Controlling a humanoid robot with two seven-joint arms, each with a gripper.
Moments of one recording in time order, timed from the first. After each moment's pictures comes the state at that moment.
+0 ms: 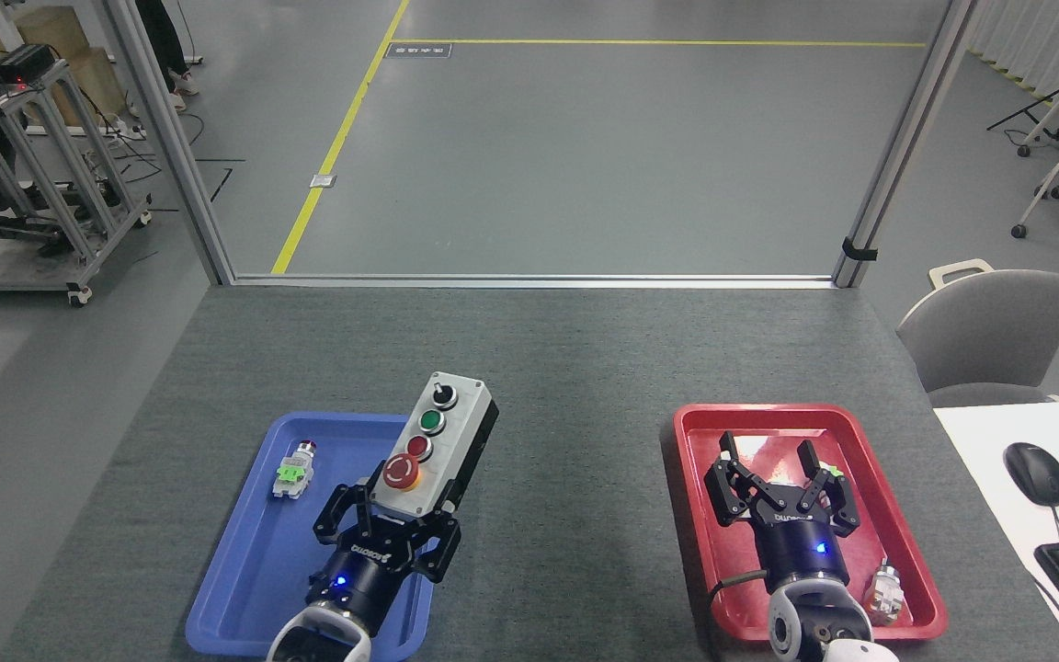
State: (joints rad) left arm -0.17 0.03 -0.22 -1.28 -1.44 -0.17 0.23; right arm -0.19 0.04 -0.08 -1.28 1.37 -0.10 -0.14
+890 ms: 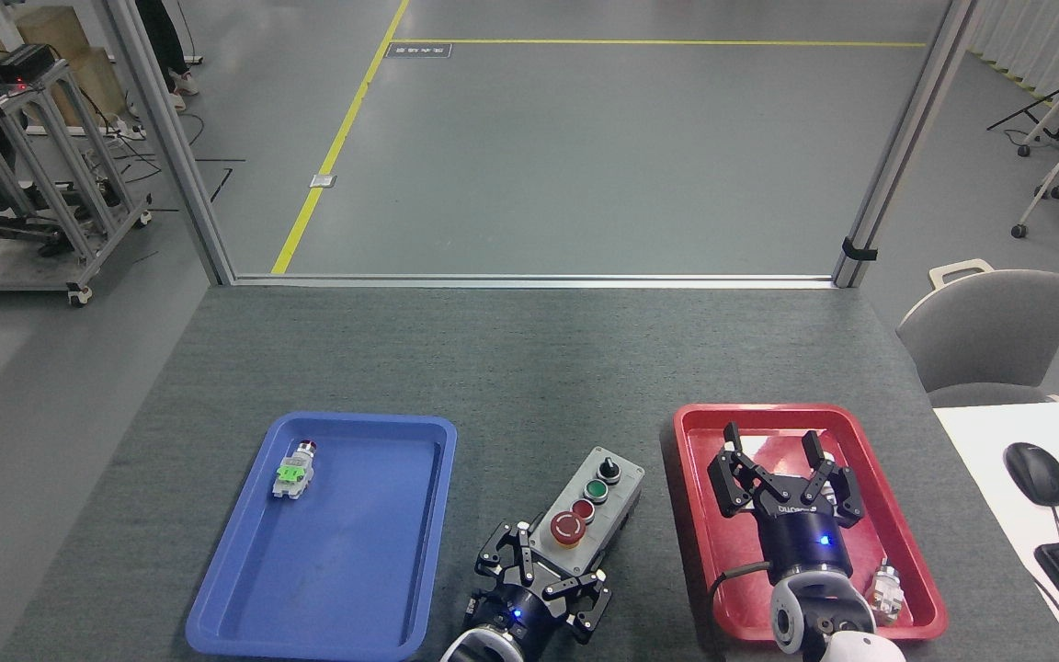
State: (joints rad) left arm -0.33 -0.14 -0.62 -0.92 -1.54 0.10 0.15; right arm -0.20 0.03 -0.08 -1.28 1.37 -0.10 -0.14
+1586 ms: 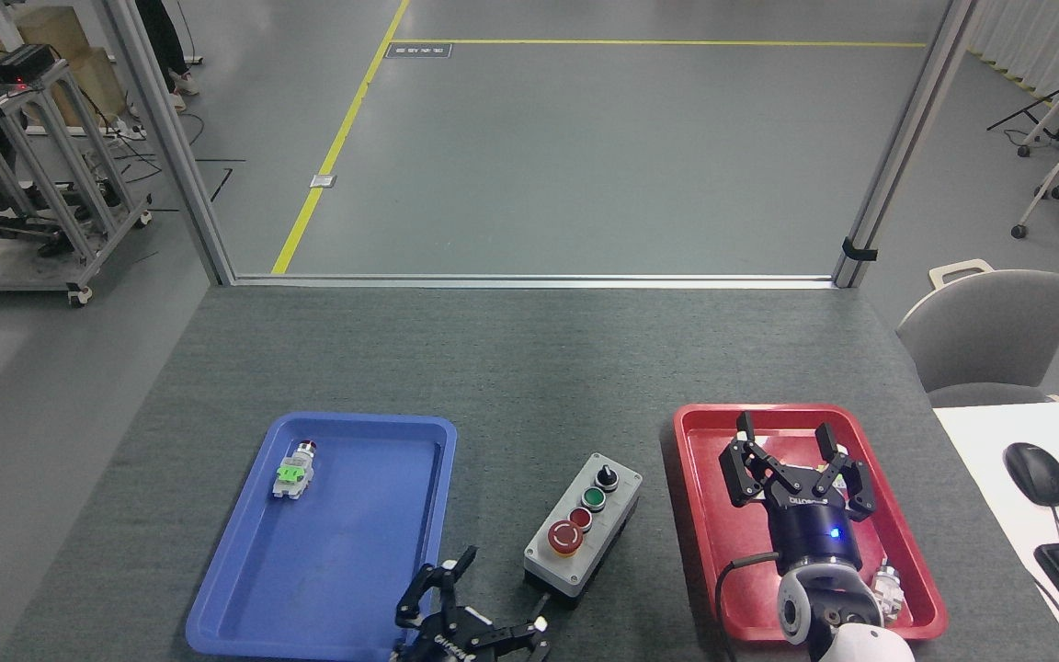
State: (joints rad) left arm -0.05 0.12 -0.59 -1.44 -1.47 0.07 0.11; right arm -0.22 0.03 -0.11 -1.28 1.37 -0.09 -0.15
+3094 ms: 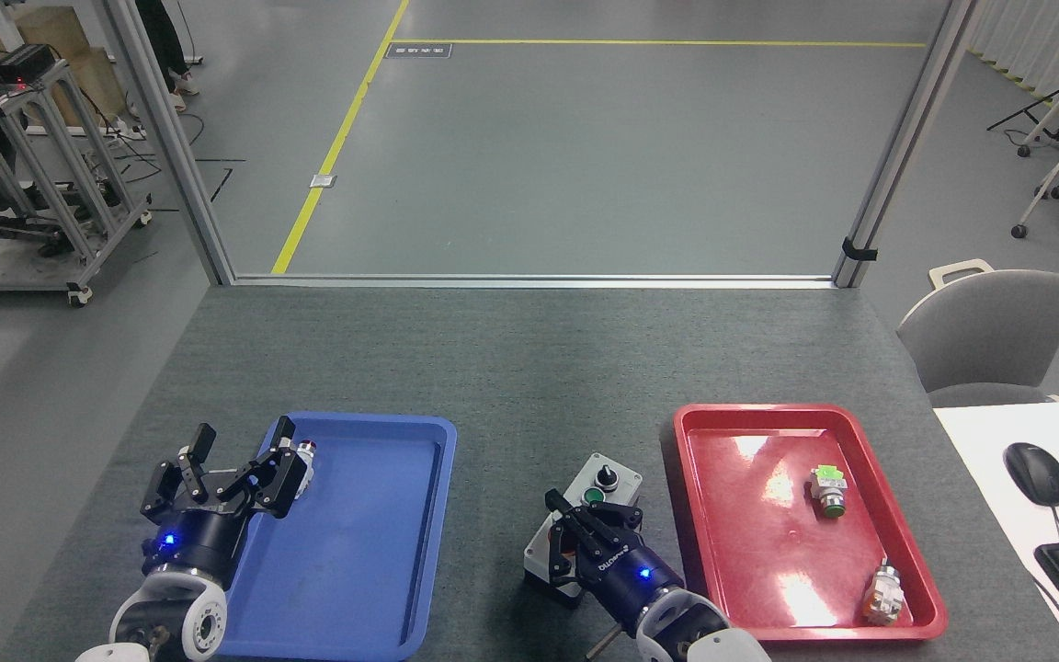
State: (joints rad) left arm -0.15 0.23 -0.02 -1.45 -1.08 -0.05 0.11; right arm -0.30 0.05 0.35 -1.02 1.48 -0.31 -0.14
